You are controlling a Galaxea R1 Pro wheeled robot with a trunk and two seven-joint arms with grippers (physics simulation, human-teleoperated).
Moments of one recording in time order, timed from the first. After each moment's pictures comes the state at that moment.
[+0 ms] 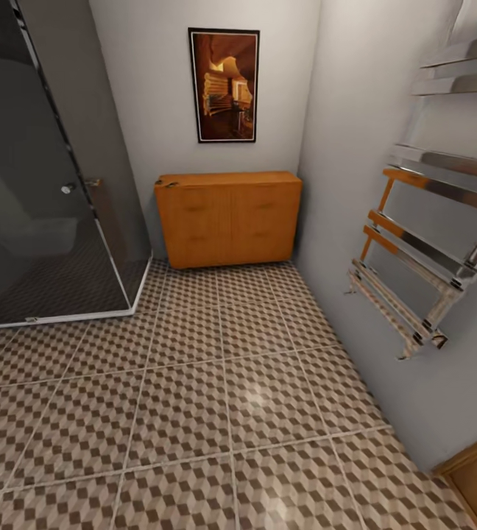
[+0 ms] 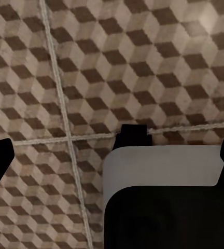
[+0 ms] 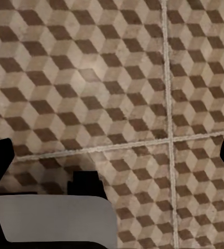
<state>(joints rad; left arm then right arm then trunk) -0.35 -0.03 -1.01 0.05 0.99 -0.10 0.12 -0.35 0.03 1.29 -0.02 -1.17 -0.24 -0.25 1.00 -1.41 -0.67</state>
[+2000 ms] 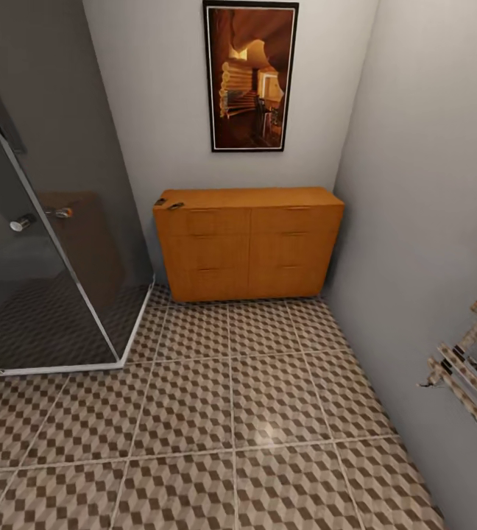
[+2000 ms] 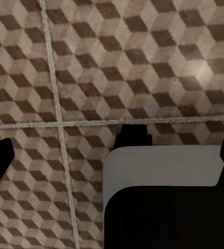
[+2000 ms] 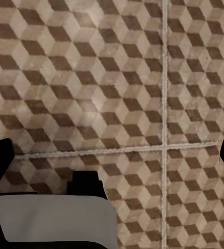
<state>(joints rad) -0.35 -0.03 -1.01 0.05 0.99 -0.10 0.12 -0.34 0.03 1.29 -0.02 -1.17 -0.24 -0.25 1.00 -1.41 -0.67</state>
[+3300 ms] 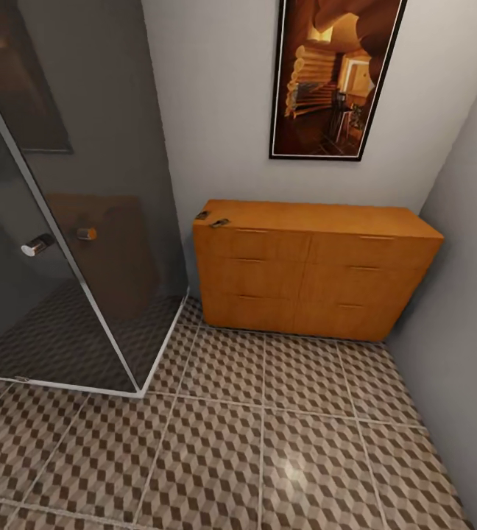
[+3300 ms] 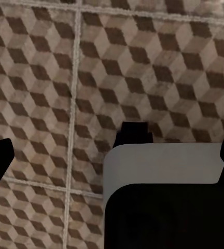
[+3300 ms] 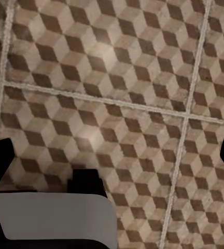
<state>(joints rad) -0.35 -0.03 -1.01 0.05 0.99 -0.10 0.13 -0.35 0.03 1.29 -0.02 -1.17 -0.24 -0.25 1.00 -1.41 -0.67</state>
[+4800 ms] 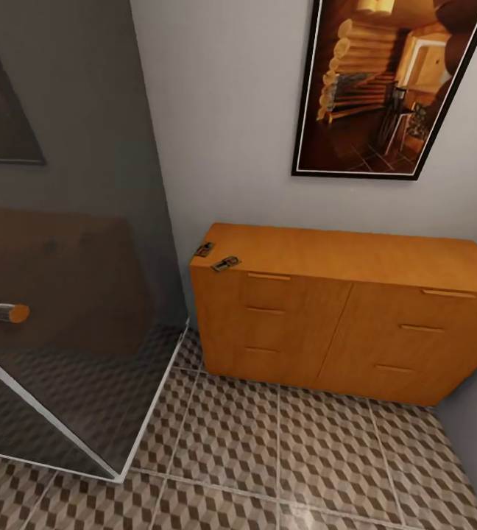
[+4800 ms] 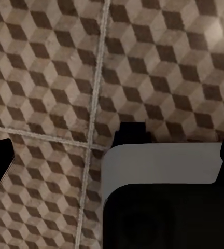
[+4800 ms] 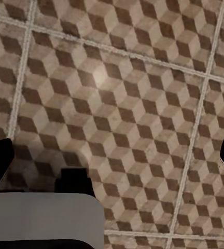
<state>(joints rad) -0.35 -0.03 -1.02 0.05 0.99 -0.10 0.12 -0.34 0.01 1.29 -0.02 -1.16 -0.23 -0.25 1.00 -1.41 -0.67</state>
